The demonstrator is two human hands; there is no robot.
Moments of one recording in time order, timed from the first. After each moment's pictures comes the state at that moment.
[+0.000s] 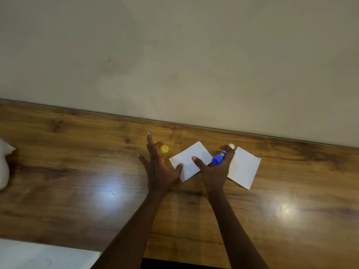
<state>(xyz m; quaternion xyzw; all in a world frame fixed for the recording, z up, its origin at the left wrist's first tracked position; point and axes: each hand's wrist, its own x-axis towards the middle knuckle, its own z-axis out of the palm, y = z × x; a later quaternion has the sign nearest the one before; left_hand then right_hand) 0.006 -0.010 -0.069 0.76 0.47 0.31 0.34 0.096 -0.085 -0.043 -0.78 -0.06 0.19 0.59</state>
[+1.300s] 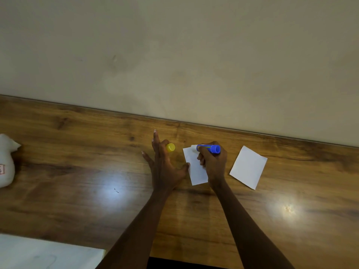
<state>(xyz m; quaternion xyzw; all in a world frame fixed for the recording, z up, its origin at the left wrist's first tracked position) 0.013 -0.022 -0.060 0.77 0.45 0.30 0.34 0.120 -0.078 -0.055 -0.74 -0.15 0.27 0.60</state>
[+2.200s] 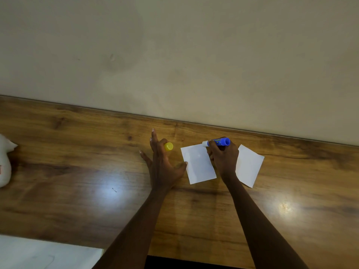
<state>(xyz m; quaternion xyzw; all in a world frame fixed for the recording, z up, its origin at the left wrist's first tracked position) 0.011 -0.019 -0.064 0.78 0.45 0.29 0.32 0.147 -0.083 -0.050 -0.83 -0.16 0.18 0.51</state>
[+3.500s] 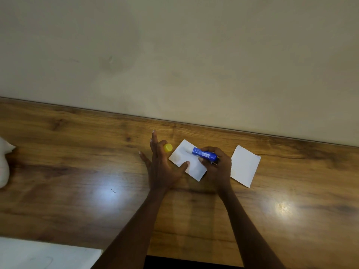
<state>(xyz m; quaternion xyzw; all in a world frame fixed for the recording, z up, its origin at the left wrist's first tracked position) 0.008 -0.016 -0.067 0.79 0.45 0.28 0.32 0.120 -0.101 -0.057 -0.79 -0.28 0.16 0.52</state>
